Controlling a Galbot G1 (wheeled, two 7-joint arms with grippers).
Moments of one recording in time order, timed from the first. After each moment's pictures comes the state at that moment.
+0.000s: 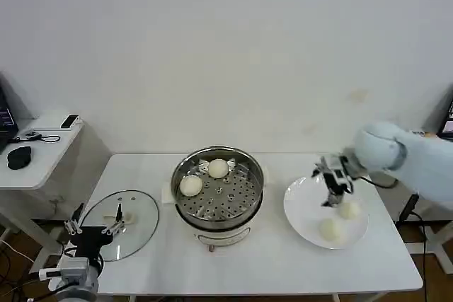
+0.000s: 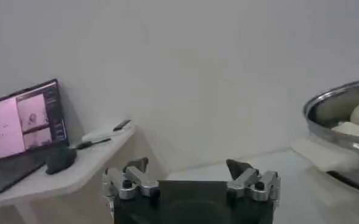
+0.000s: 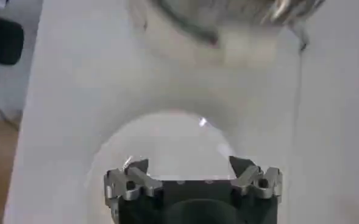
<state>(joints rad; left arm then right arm) 1.64 -1.20 -0.65 -2.19 -0.12 0.28 -0.26 0.32 0.42 -1.14 1.69 0.08 -0.35 -0.98</state>
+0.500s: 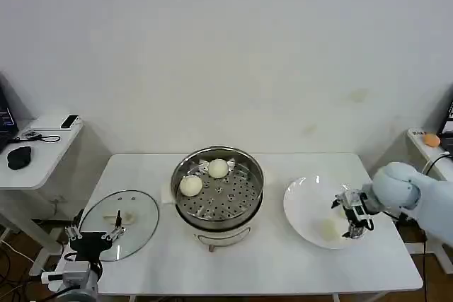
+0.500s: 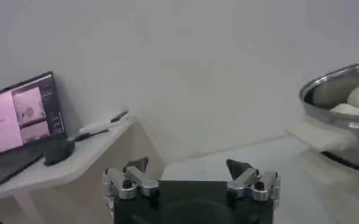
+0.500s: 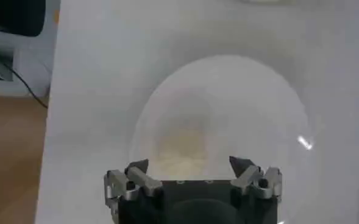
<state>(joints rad) 1.65 -1.20 -0.67 -2.15 -0.11 0.27 -0.26 -0.04 0.40 -0.88 1.62 -0.06 -0.30 -0.99</state>
